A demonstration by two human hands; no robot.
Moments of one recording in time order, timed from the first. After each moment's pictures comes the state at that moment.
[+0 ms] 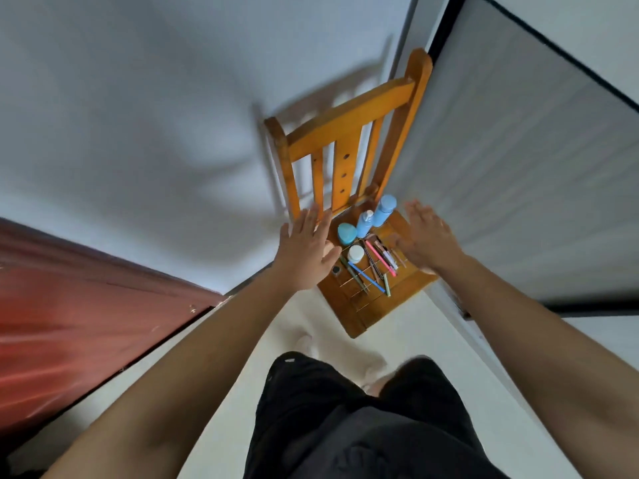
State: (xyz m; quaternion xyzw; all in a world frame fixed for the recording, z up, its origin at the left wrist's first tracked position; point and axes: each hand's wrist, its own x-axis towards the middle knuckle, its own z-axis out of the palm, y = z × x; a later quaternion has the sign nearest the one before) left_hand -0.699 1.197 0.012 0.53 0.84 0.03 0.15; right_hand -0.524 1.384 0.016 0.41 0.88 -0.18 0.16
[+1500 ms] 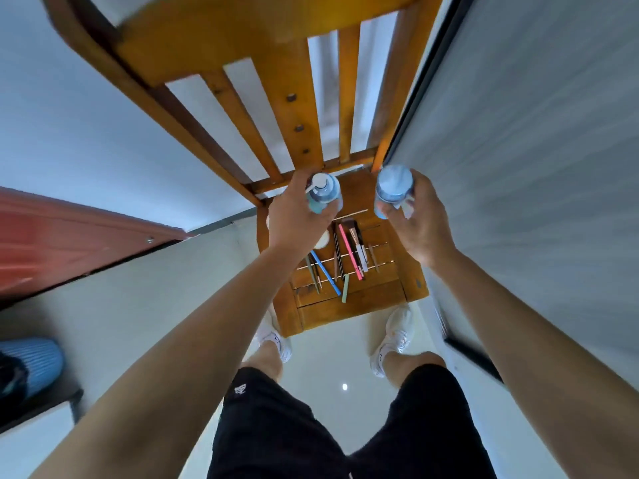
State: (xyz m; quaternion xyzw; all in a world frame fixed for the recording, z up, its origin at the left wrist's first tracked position) left_hand -0.635 1.388 -0.127 0.16 0.91 0.36 0.13; right_hand -0.520 1.566 -0.160 0.30 0.83 -0.46 -0.06
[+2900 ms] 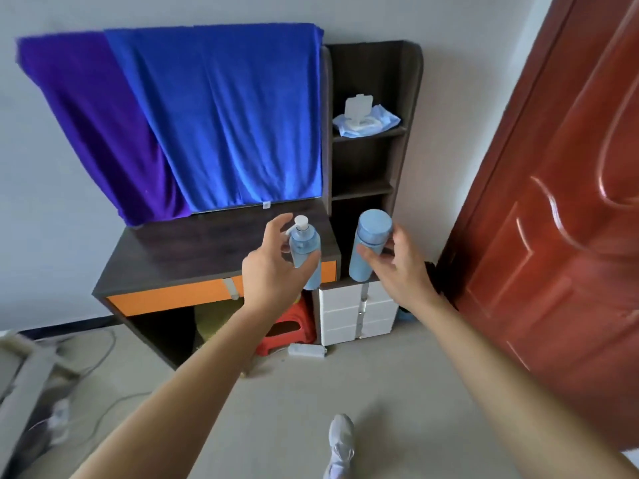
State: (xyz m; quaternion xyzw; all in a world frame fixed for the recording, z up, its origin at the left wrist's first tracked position) left_hand -0.116 0.554 0.240 -0.46 0.74 0.22 -0.44; right_hand -0.334 0.610 0.207 -0.52 0.63 -0.54 0.20
